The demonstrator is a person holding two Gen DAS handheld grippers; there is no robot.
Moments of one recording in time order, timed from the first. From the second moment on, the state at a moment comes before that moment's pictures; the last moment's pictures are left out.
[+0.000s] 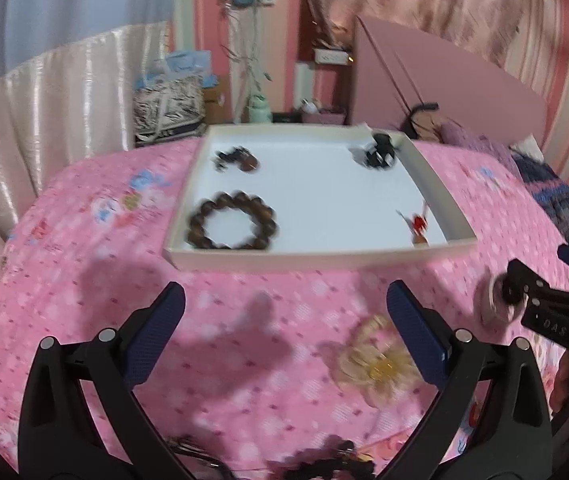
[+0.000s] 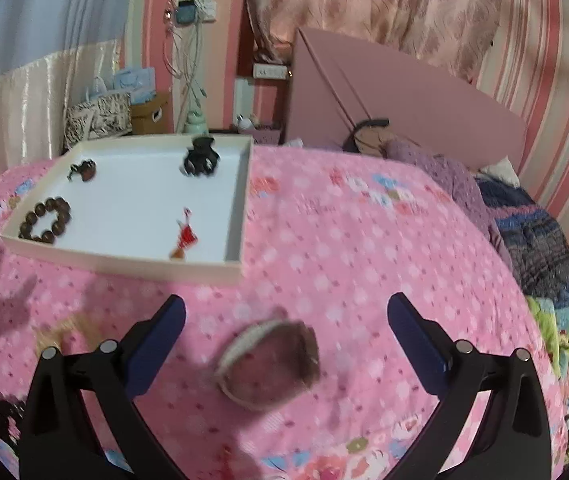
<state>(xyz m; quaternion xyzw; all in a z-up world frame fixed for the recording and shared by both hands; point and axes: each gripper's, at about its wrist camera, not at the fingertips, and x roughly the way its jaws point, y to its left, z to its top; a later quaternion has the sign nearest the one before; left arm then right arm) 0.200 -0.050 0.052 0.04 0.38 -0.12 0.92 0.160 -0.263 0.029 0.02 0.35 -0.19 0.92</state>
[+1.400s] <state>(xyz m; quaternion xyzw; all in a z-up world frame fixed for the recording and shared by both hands) 0.197 -0.088 -0.014 0.07 0.44 -0.17 0.88 0.163 -0.295 -0.031 0.10 0.41 -0.17 0.89</state>
